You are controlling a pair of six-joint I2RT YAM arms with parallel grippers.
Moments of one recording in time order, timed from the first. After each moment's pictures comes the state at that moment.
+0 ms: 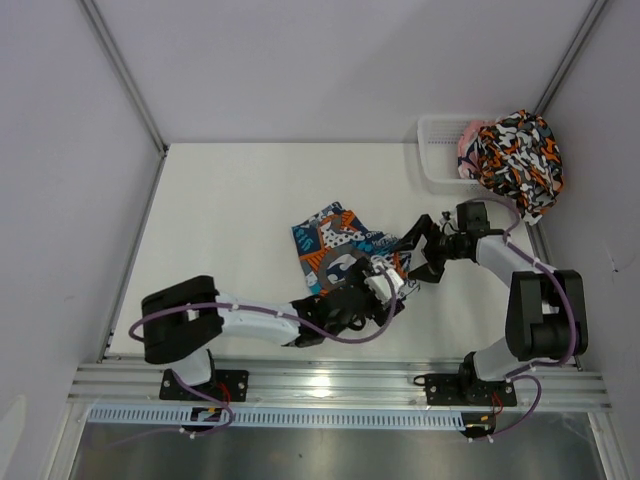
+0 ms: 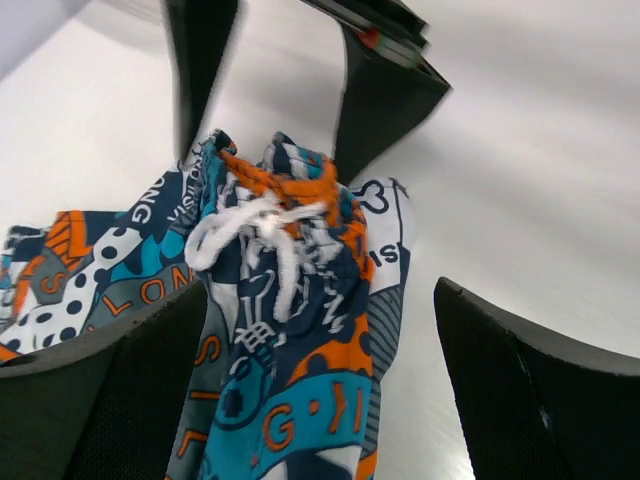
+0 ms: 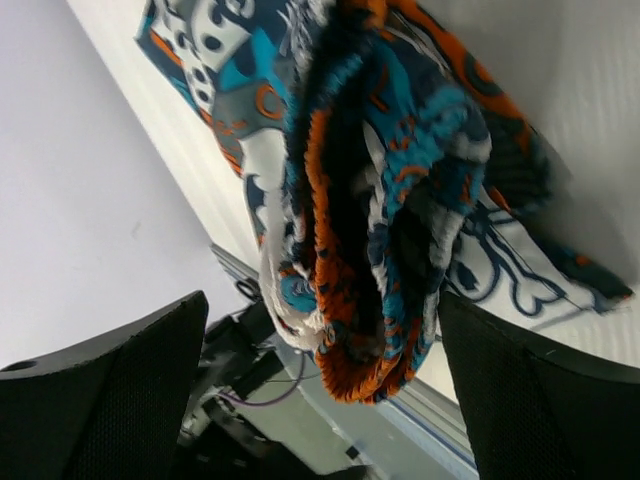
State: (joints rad) left arm -1.29 1.69 0.81 0.61 -0.48 0.12; right arm 0.04 1.54 0.87 -0.39 -0.77 0.75
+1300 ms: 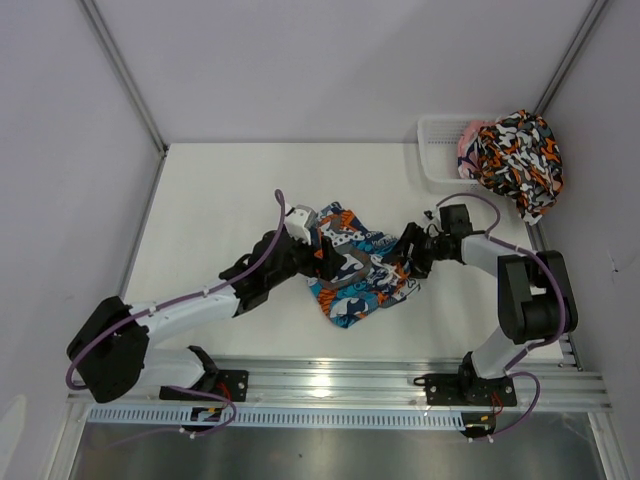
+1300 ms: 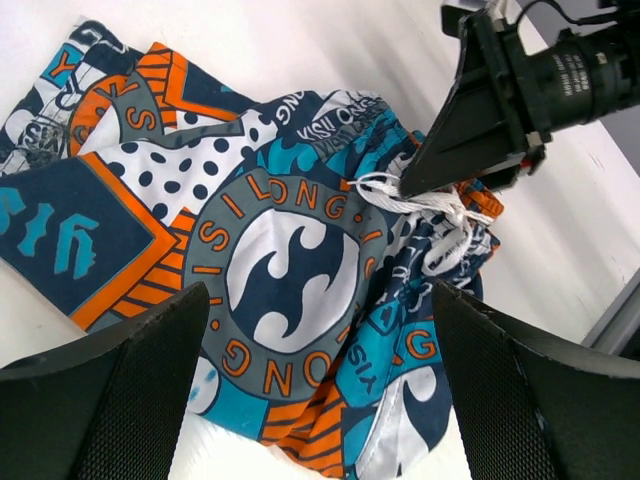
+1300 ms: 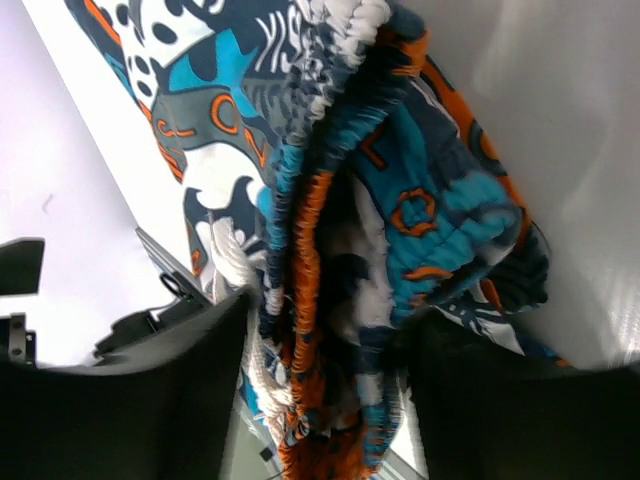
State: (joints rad) left arm -0.78 1.27 0.65 0.28 -0.02 -0.42; right arm 0.12 1.63 0.83 -0.24 -0.71 0.62
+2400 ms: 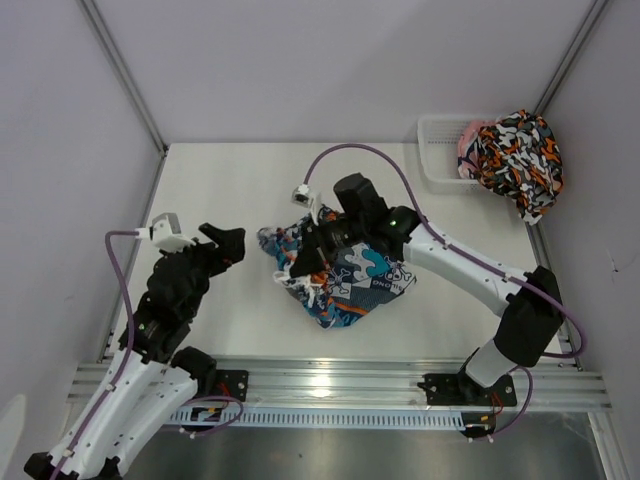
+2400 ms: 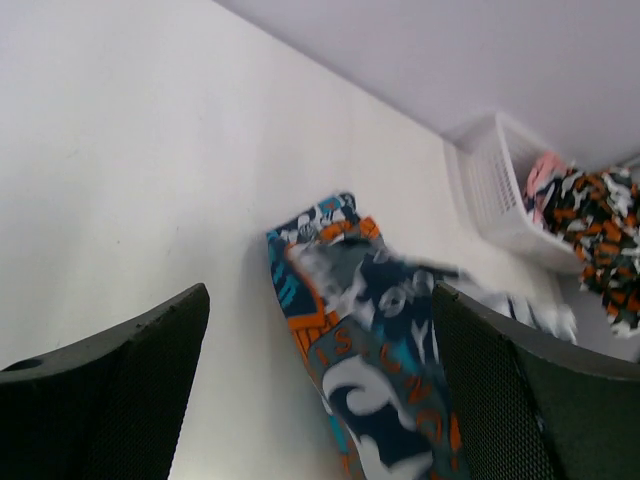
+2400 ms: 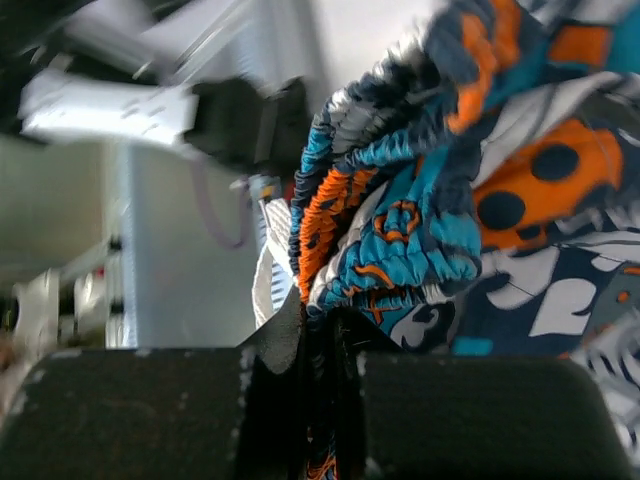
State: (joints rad) left arm -0.45 0.54 0.64 -0.31 -0.34 -0.67; right arm 0.77 1.59 1.37 -0.39 -0.76 0.27
